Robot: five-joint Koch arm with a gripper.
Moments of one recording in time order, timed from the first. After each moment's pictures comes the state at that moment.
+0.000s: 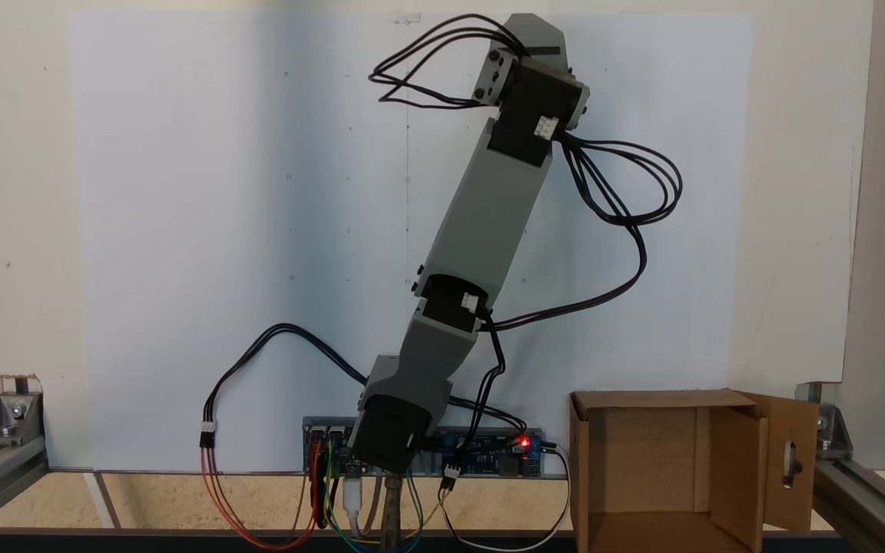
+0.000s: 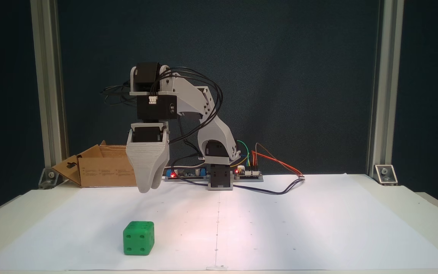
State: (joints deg) arm 20.1 46.3 23.0 79.3 -23.7
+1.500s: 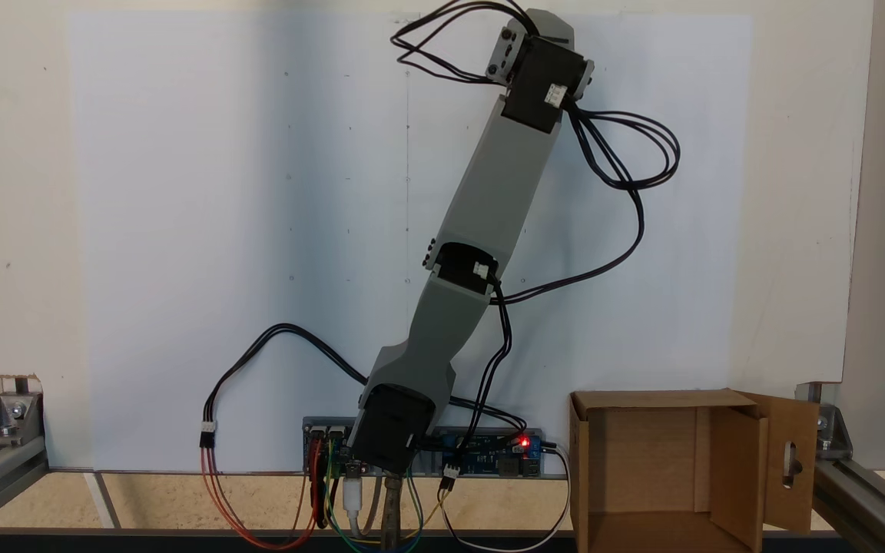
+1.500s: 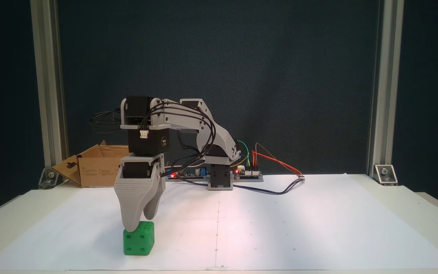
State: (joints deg) arm 20.8 36.6 20.6 73.7 -16.1
